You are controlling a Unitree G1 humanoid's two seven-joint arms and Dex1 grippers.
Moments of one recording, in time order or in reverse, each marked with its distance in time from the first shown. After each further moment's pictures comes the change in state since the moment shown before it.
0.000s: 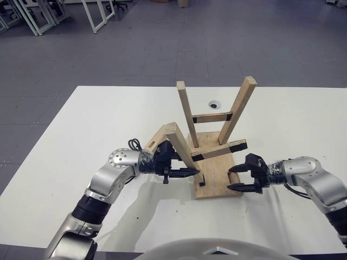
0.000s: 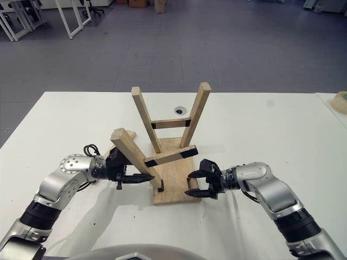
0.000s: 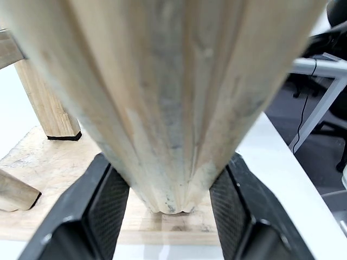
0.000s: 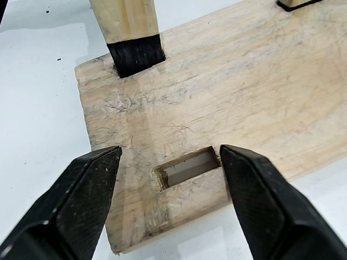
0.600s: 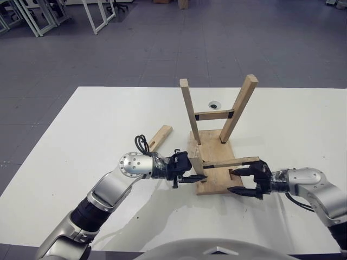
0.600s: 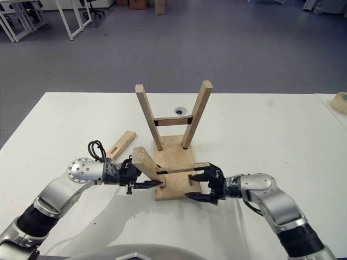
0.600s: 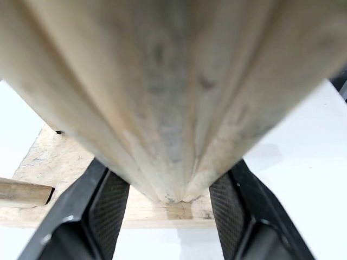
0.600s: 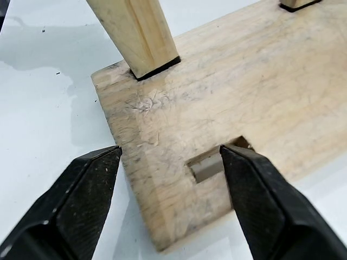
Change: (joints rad) left arm -0.016 0.043 -0.166 -0.202 0.217 0.047 0.249; right arm 0.170 0.034 -0.138 -0.037 0.061 -0.033 -0.064
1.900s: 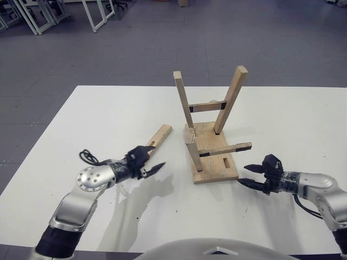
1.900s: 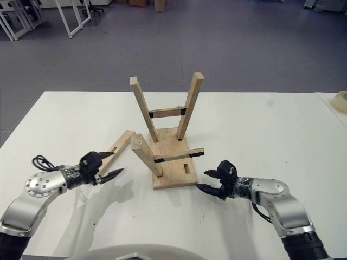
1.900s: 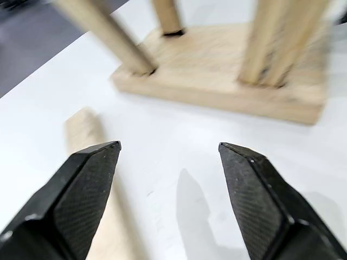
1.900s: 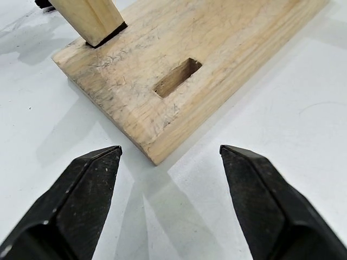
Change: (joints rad) left arm 0.344 0.062 0.434 0.000 0.073 -0.036 0.239; right arm 0.038 0.055 -0.101 0.064 -0.016 0.024 -0.094
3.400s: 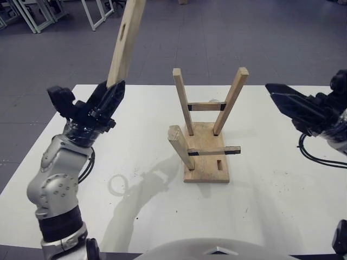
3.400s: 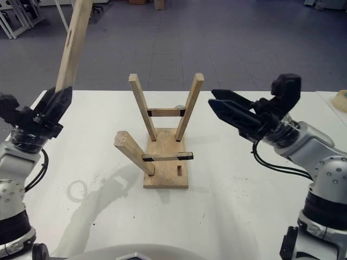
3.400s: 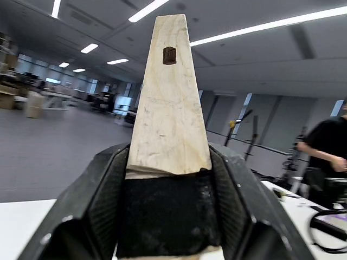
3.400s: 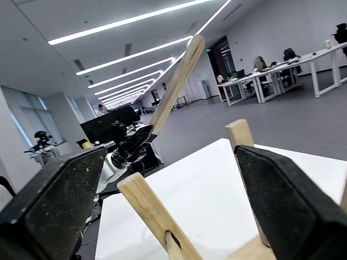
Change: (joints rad) left arm -0.281 -0.203 0.481 -0.113 -1.024 0.298 0.194; right arm -0.450 0.059 -0.442 -0.123 1.074 0.482 -0.286
